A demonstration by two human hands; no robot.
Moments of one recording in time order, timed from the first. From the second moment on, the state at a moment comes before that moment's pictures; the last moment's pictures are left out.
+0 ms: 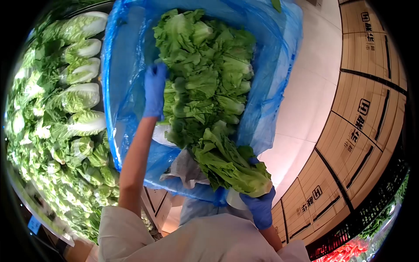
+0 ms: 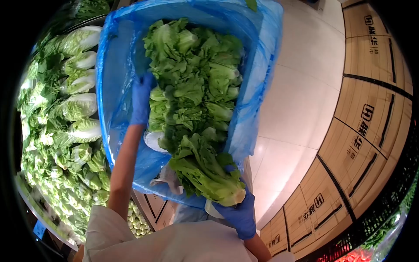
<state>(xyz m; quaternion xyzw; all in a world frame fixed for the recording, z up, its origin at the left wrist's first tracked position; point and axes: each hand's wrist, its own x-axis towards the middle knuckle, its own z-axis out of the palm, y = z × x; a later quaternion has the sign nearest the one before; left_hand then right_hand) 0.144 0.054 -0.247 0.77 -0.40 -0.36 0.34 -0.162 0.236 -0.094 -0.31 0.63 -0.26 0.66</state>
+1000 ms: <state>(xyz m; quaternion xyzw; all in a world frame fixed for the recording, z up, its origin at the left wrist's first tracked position) 0.153 0.278 -0.361 0.89 -0.20 -0.33 0.25 -0.200 0.248 -0.107 -0.40 0.66 -0.40 0.49</state>
